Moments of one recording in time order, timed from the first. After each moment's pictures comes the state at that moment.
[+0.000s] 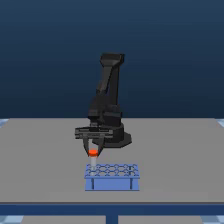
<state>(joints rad) -0.33 -0.19 0.93 -0.98 -0.35 0.78</state>
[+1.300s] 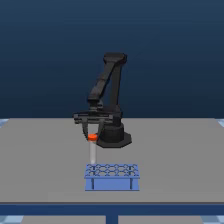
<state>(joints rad) -0.33 -0.34 0.81 -1.84 -0.29 1.66</state>
